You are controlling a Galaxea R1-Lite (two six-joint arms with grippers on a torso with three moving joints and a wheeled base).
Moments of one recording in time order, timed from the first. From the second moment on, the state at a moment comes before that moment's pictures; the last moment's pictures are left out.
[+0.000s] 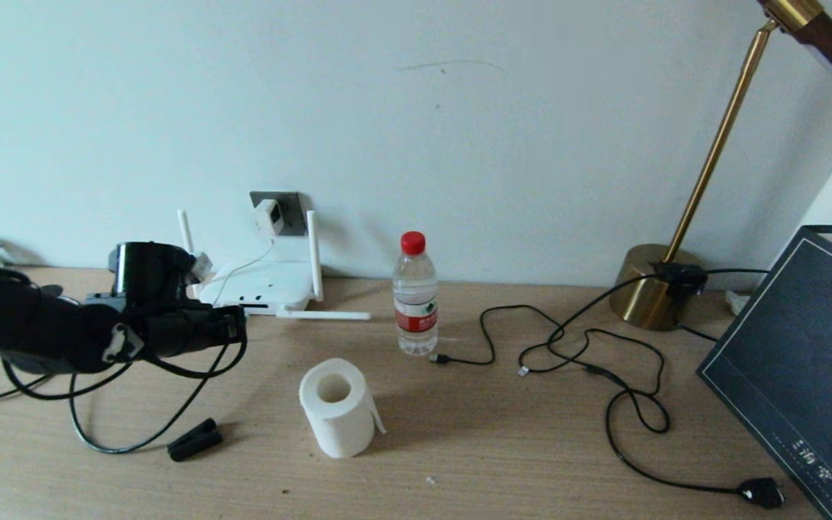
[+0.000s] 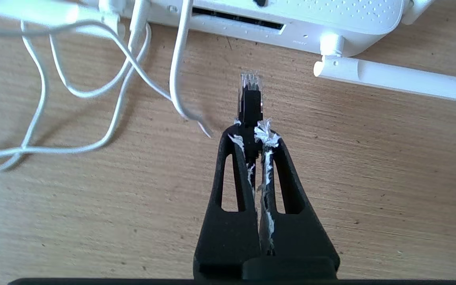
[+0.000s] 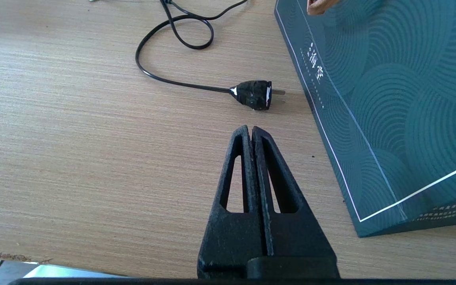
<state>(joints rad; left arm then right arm) 0.00 1.96 -1.02 -0.34 0.02 -0.09 -0.01 0.00 -0.13 0.31 0.03 -0.04</state>
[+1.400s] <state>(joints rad) 0.00 2.06 -1.13 -0.34 0.00 -0.04 -0.01 0.00 -0.13 0.31 0.03 -0.04</state>
